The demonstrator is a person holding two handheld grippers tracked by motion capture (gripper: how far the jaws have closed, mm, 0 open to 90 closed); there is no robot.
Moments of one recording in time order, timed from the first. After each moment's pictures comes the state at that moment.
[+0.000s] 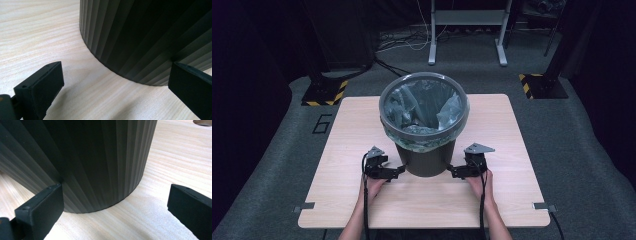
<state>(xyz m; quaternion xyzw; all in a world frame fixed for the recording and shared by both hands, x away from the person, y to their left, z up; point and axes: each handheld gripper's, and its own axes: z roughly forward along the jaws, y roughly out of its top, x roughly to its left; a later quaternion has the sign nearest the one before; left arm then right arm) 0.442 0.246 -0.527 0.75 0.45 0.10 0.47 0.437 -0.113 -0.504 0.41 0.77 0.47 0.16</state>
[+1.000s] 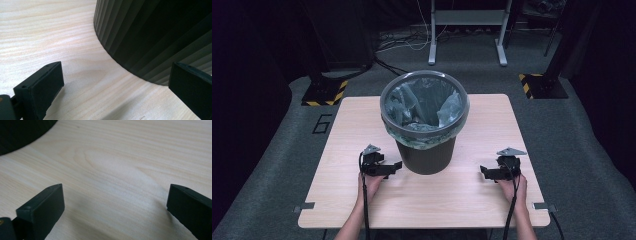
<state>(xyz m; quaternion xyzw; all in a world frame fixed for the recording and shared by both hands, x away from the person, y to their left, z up) 0.449 0.259 -0.524 0.74 0.49 0.10 0.46 0.436 -0.219 -0.527 0.50 0.76 0.35 0.20</state>
